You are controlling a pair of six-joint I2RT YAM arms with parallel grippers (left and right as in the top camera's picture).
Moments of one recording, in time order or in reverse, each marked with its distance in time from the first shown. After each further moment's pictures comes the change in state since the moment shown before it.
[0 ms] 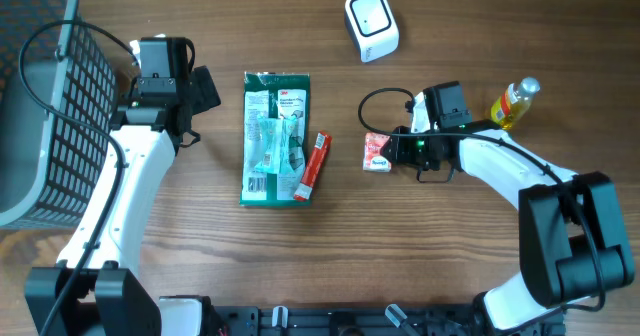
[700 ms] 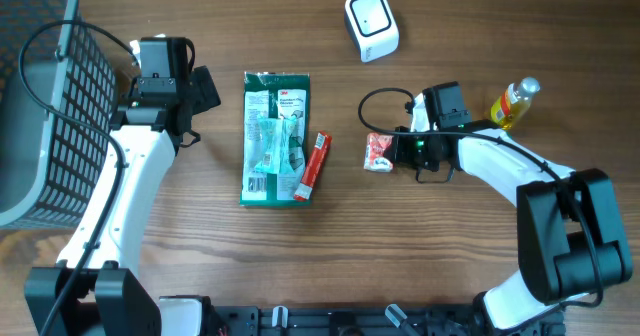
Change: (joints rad) left arm 0.000 0.000 0.000 0.000 0.000 0.000; right arm -0.001 0.017 0.000 0.006 -0.022 0.019
